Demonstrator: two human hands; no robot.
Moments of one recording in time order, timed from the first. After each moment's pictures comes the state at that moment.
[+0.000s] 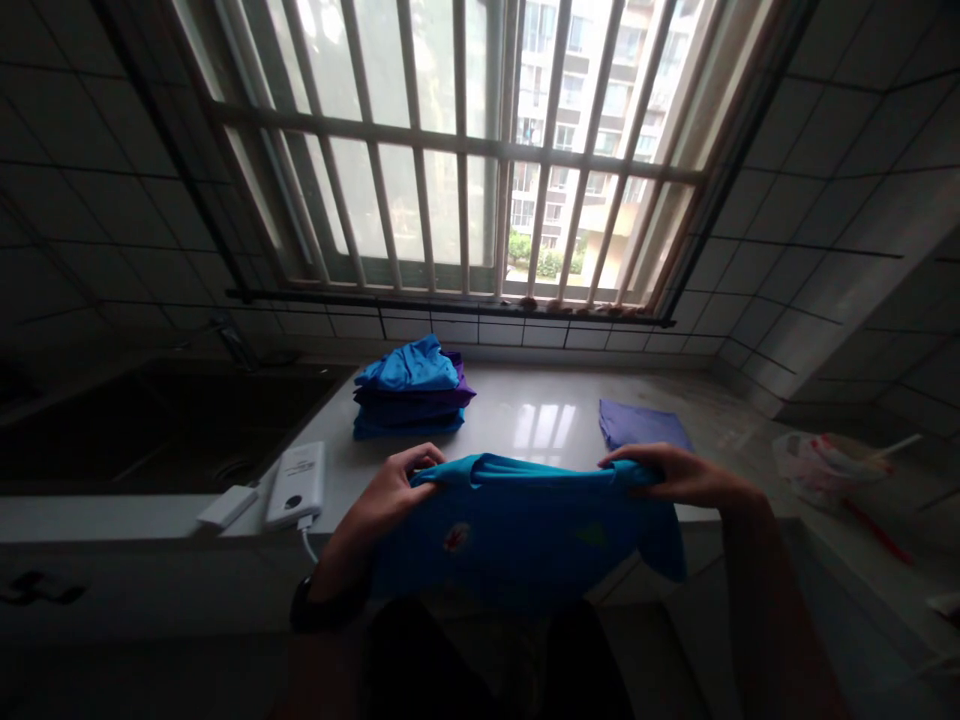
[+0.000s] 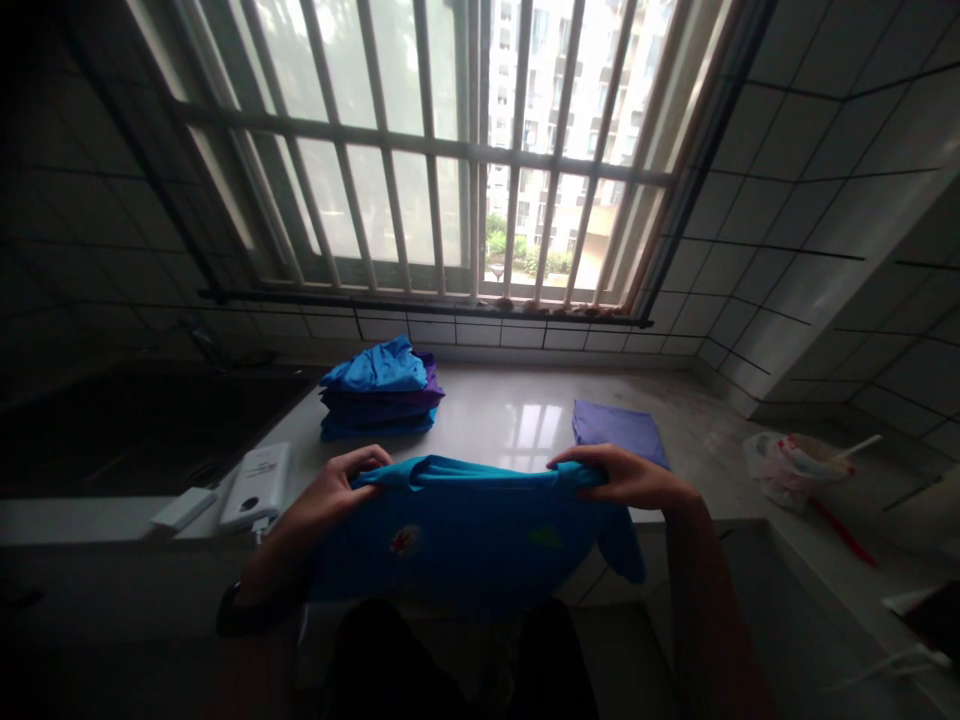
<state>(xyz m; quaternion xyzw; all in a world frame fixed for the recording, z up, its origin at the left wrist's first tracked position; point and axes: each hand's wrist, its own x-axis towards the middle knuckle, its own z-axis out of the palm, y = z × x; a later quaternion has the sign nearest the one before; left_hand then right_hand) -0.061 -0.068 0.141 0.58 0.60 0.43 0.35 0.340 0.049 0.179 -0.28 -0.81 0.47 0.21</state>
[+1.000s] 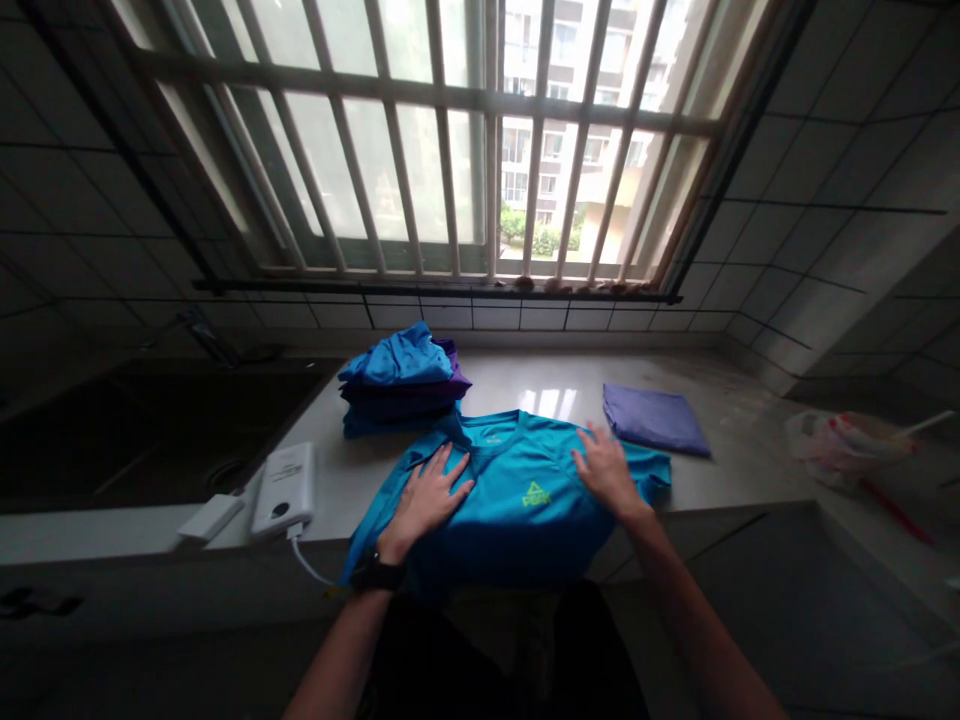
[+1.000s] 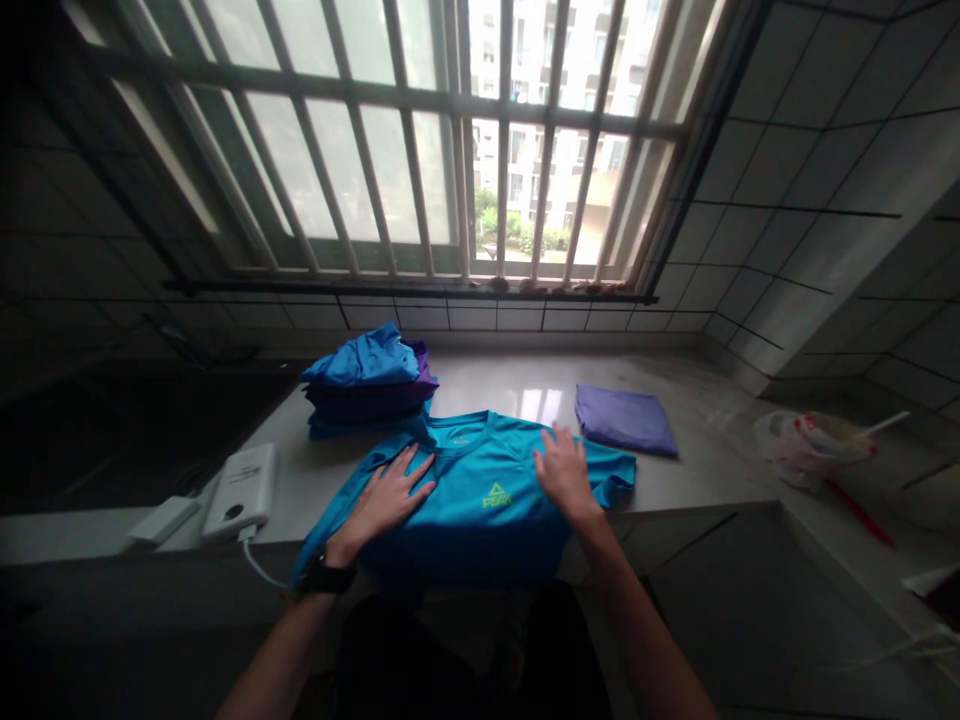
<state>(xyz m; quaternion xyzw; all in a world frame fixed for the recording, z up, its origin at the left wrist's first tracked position) -0.061 -0.002 0.007 0.71 0.70 0.06 0.05 0.249 0.073 0.040 -0.61 -0.79 0.03 0.06</state>
